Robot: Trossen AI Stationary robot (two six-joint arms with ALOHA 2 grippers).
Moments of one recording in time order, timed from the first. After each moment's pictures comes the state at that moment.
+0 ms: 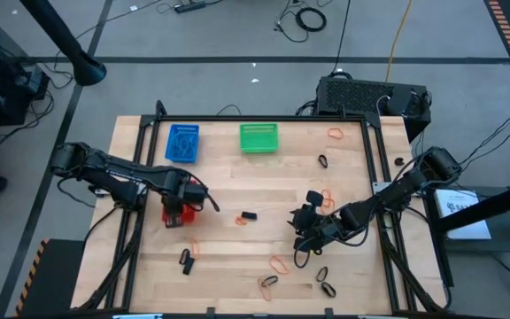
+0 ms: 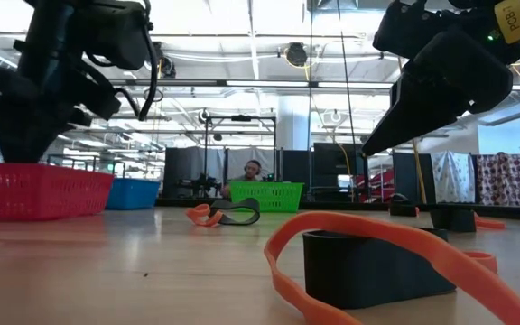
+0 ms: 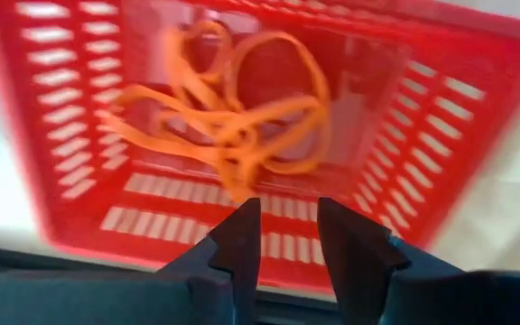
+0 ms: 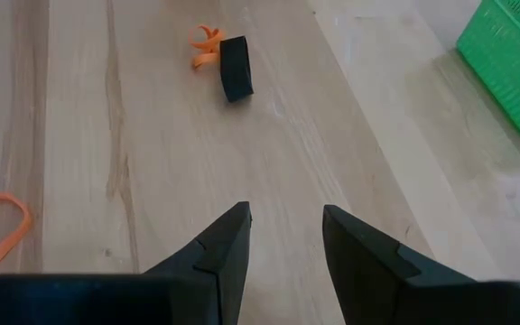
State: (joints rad) left arm -0.10 1.37 0.82 -1.19 0.05 -0.28; right arm 0.47 1.54 0.78 -0.20 0.63 0.51
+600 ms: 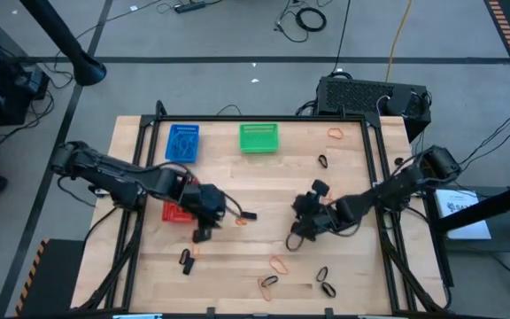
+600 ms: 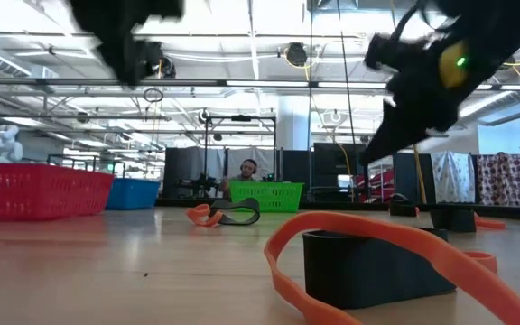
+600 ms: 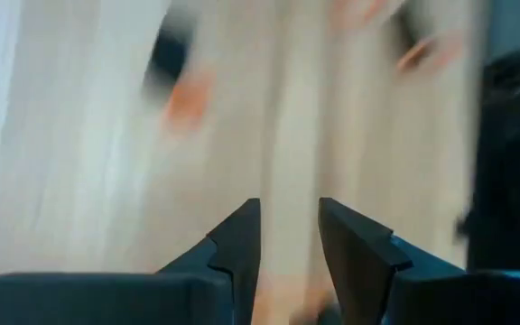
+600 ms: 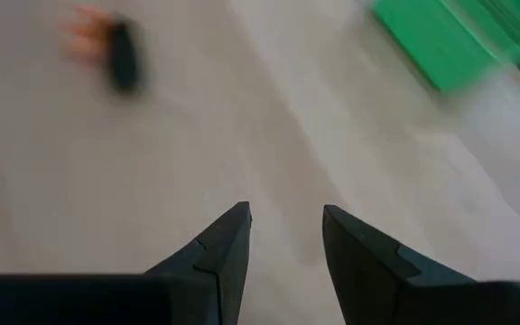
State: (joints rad) left arm -0.21 1.37 1.06 -0.74 0.17 -0.38; right arm 0.39 1.54 0.78 -0.31 0.69 0.62
